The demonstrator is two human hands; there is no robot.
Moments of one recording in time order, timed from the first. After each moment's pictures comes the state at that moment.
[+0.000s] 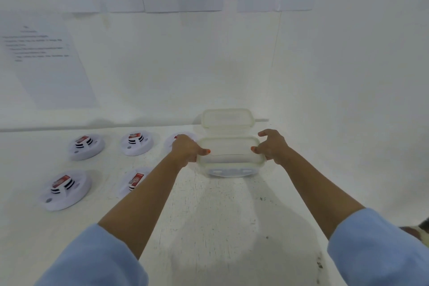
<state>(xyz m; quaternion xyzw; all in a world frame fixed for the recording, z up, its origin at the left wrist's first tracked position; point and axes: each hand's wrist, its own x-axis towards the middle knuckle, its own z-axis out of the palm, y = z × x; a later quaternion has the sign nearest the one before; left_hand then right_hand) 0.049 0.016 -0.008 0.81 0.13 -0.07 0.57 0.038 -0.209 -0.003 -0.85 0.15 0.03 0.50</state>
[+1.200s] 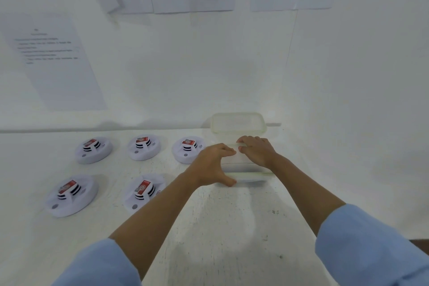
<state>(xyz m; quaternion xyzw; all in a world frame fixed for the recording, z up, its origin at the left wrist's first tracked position) 0.036 -0.001 -0.026 0.93 -0.24 0.03 0.28 0.072 -0.170 -0.017 -0.97 -0.11 0.04 0.22</state>
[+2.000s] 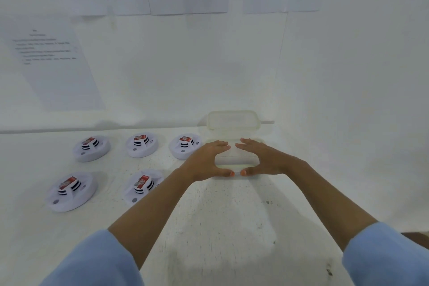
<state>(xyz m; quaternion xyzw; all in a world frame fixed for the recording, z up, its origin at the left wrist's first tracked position) 0.031 0.005 -0.030 0.93 -0.24 0.00 0.28 0.023 -0.201 -0.005 -0.95 -0.22 0.13 0.19</state>
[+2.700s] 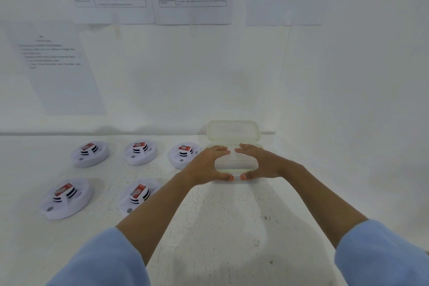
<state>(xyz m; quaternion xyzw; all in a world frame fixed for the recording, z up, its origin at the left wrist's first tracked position) 0.051 -0.002 -0.027 0.93 -0.22 -0.01 0.30 0.051 -0.204 0.001 -0.95 -0.22 0.14 0.20</state>
